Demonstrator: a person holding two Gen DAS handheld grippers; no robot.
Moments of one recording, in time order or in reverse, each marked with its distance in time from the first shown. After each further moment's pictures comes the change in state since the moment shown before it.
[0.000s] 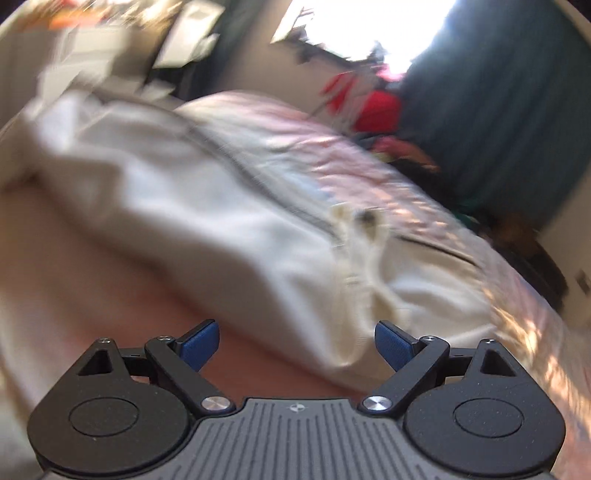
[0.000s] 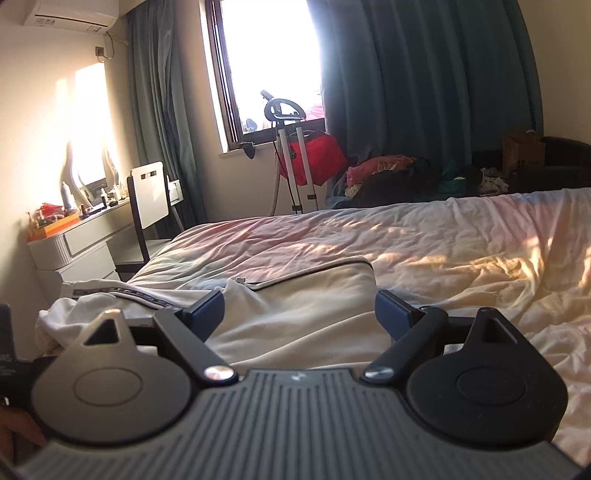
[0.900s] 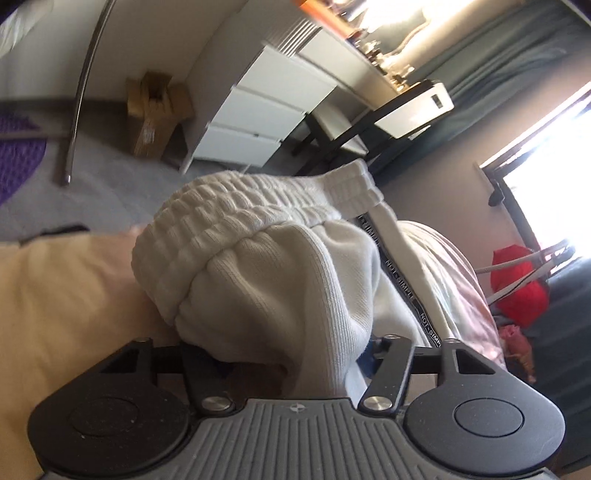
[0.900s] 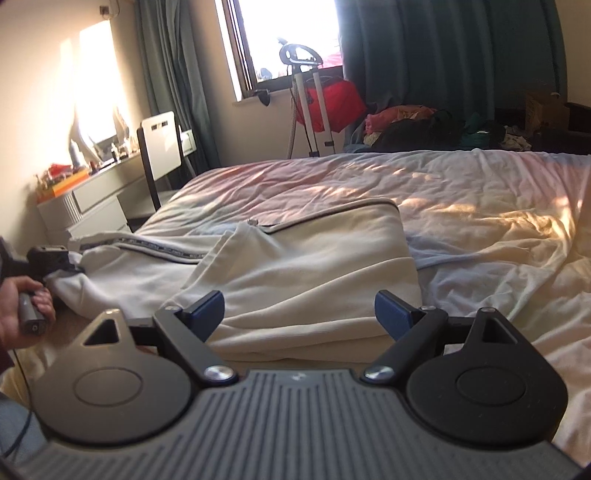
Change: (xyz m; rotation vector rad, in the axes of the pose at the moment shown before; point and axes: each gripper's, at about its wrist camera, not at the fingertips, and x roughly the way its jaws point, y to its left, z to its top) left arm 0.018 0.199 0.140 -0.520 -0.256 0.236; right arm 0.048 0.011 -0.022 -0.028 0.180 0.047
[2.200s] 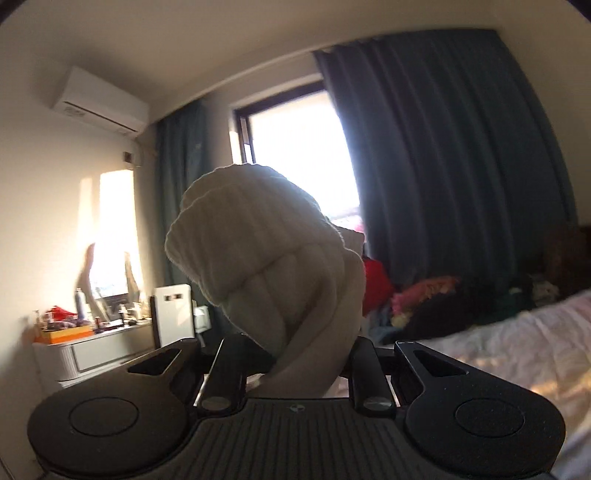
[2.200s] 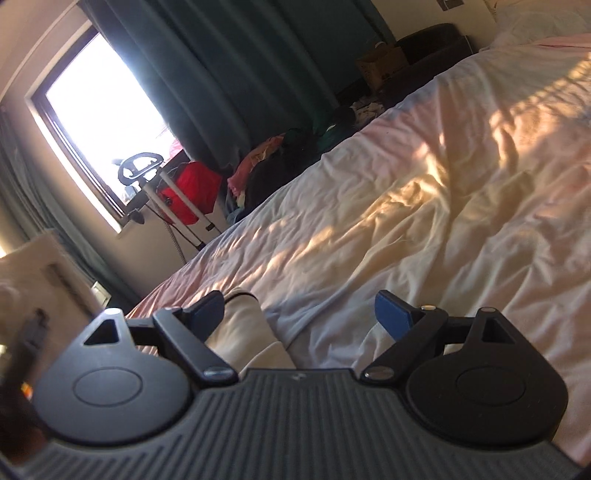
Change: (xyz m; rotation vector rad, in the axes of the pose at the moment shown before) left arm -0.119 -0.358 -0.428 1.164 -0.606 -0.306; right arm -0.006 -0.149 0.011 0.615 -0.207 -0.236
